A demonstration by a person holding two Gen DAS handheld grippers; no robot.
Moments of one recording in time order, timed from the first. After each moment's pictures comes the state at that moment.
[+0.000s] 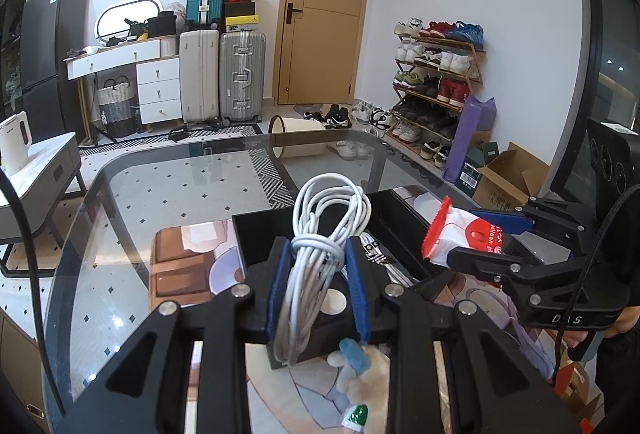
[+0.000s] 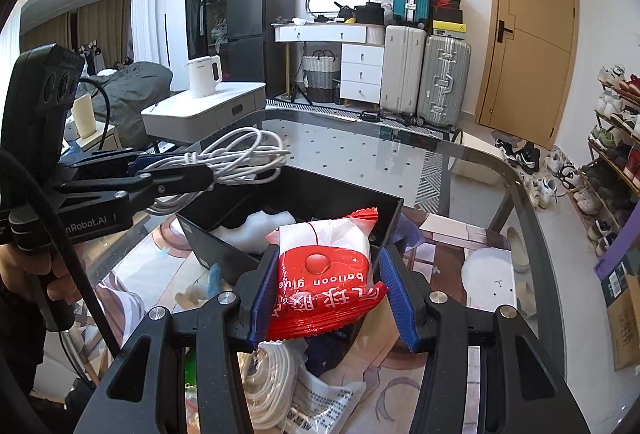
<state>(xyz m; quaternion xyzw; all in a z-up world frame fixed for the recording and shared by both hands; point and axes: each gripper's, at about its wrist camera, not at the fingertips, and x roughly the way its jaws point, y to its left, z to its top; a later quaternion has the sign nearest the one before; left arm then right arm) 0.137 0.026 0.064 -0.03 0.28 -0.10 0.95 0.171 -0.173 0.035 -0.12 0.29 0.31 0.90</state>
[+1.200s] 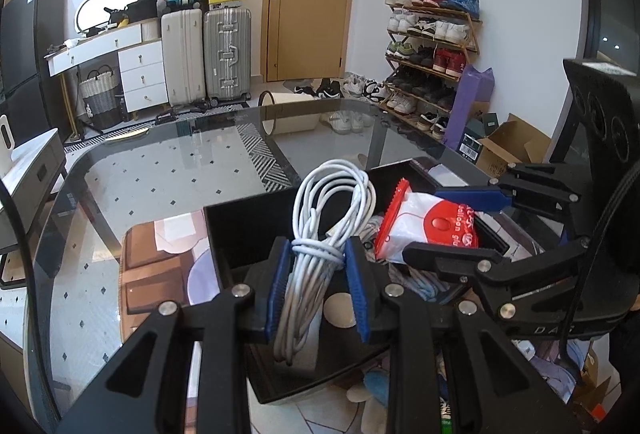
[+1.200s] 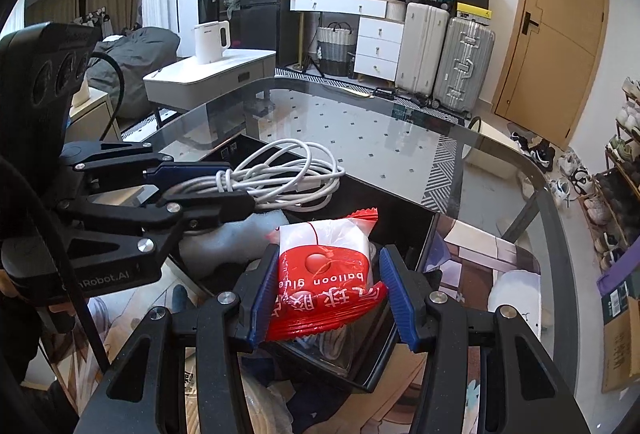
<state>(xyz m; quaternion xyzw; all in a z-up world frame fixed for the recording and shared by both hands) 0.190 0.012 0.034 -0.01 0.32 -0.12 0.94 0.231 -0.130 0.009 -0.17 0.33 0.33 0.87</state>
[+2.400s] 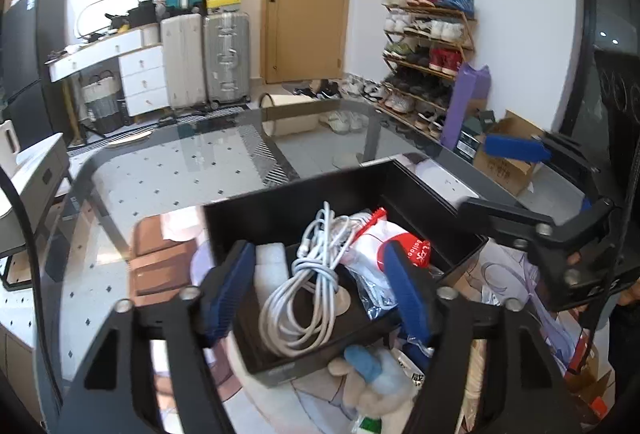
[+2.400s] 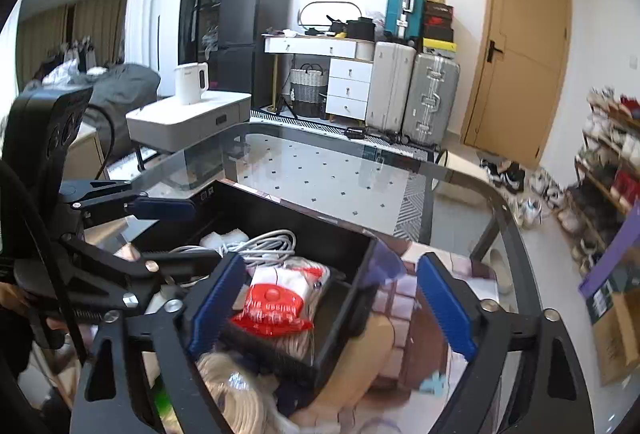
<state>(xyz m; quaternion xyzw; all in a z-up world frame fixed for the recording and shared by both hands) 0.152 0.008 0.048 0.00 0.31 -0.11 0.94 0.203 -0.168 0.040 -0.11 0.26 0.28 0.92</state>
